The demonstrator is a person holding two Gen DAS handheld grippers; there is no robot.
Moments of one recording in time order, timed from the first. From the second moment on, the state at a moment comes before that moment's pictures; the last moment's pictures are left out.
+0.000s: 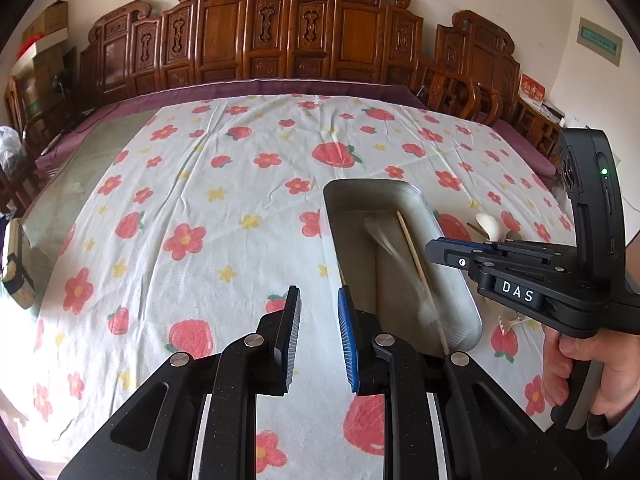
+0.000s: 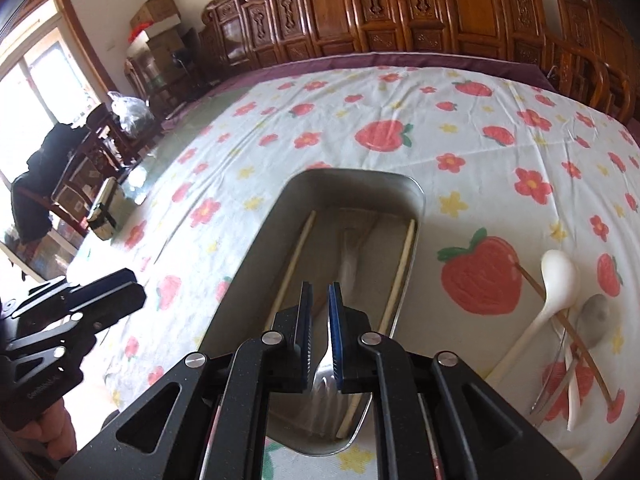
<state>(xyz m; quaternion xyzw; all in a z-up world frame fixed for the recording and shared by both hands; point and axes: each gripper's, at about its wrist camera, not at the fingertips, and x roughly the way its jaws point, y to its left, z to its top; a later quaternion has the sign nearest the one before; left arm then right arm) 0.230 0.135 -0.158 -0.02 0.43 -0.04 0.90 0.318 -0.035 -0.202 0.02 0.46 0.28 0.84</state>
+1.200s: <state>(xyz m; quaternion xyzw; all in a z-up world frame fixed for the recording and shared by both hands) 0.192 0.039 -0.163 0.02 0.41 -0.14 0.90 0.266 -0.180 -0.264 -0.11 0.51 0.25 0.81</state>
